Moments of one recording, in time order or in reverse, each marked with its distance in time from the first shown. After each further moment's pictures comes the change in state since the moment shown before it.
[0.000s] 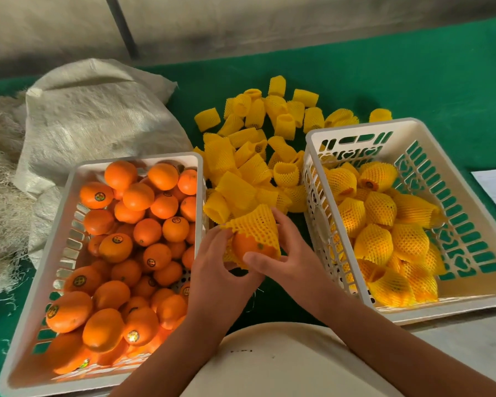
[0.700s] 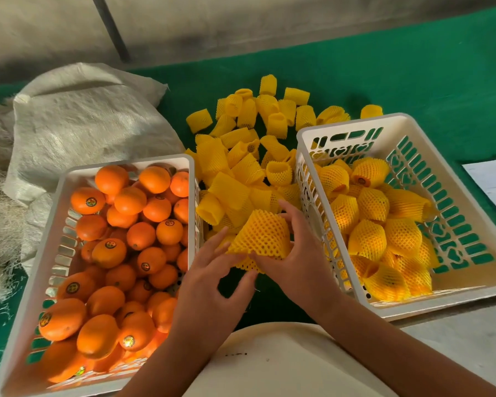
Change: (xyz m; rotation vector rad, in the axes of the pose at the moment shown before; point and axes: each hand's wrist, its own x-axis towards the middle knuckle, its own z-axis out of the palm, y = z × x) left_hand -0.015 -0.004 -0.013 0.085 -0.158 0.110; right_hand 0.000 0.012 -0.010 -0.333 0.298 -0.114
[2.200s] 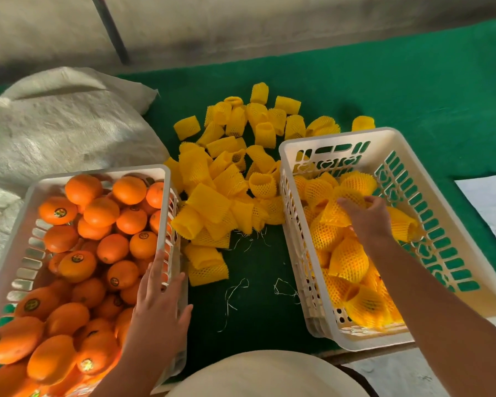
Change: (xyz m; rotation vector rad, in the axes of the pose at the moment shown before) left_hand 0.000 -0.079 0.030 0.664 -0.181 -0.251; right_hand 0.133 0.162 -0.148 0.007 0.407 0.577
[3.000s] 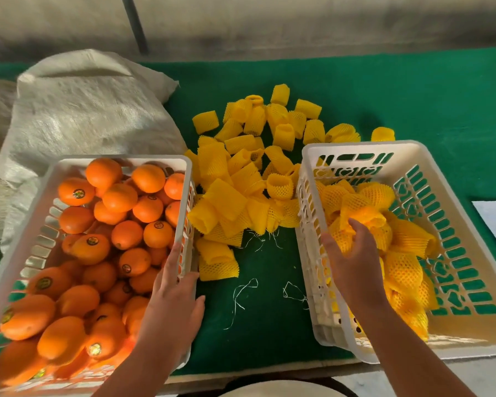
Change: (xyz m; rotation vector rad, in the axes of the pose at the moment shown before) left_hand -0.002 -0.004 0.004 -0.179 0.098 0.010; right_hand -0.120 0.004 0.037 -0.177 -0.017 -0.370
